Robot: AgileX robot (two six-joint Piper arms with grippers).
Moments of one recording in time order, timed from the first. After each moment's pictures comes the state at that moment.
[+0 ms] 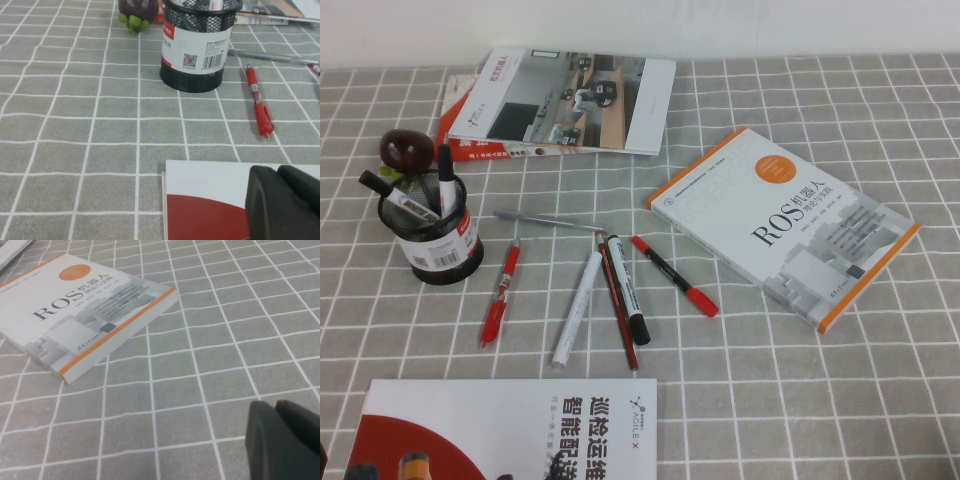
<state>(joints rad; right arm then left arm) -0.03 0.01 0.03 0.14 0.37 0.06 -0.11 -0.01 0.02 -0.02 0.38 -0.01</state>
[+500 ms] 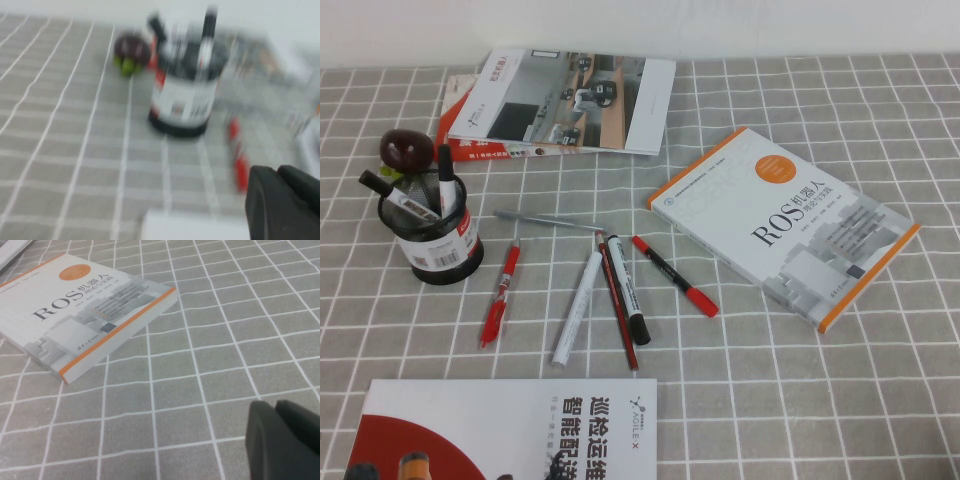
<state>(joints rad) -0.03 0.01 0.03 0.14 0.37 0.06 -0.11 -0.01 0.02 -0.07 0.28 -0.02</state>
